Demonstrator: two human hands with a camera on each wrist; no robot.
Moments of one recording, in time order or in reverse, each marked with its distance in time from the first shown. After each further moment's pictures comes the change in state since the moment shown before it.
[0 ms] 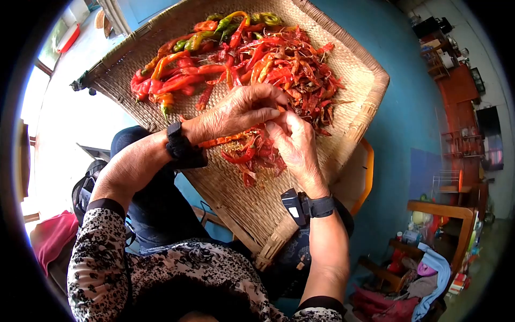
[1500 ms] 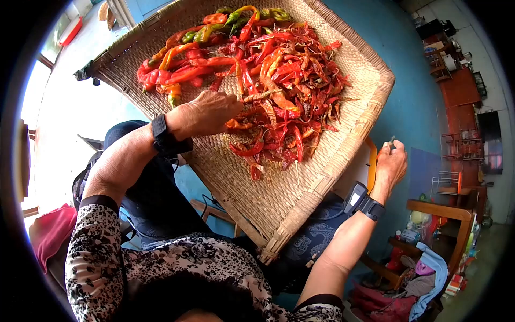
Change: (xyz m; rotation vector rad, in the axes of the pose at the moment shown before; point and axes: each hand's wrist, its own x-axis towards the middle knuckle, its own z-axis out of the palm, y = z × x) left_hand -0.051 -0.027 -0.039 1.157 -0.292 -0.026; right_hand -0.049 0.037 -0.163 -1.135 0.794 0.407
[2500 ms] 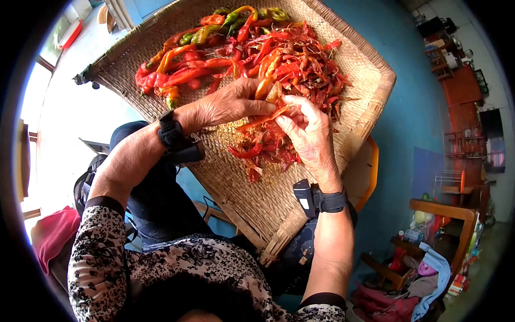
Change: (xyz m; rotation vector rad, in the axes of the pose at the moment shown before) left_hand 0.036 0.026 -0.033 -1.382 0.083 -0.028; right_hand -0.077 -0.153 0.008 1.135 -0.706 -0.480
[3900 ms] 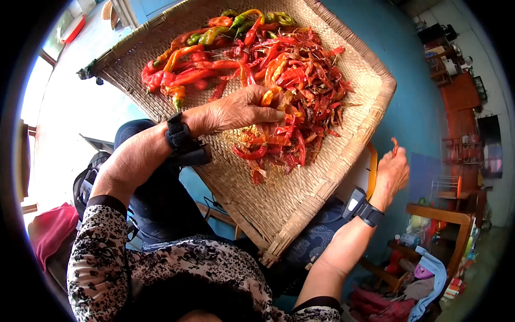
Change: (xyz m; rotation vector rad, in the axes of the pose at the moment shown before) left_hand -0.002 0.000 0.003 -0.047 -0.021 -0.053; right_hand -0.049 0.028 -0.145 -1.382 0.729 0.421
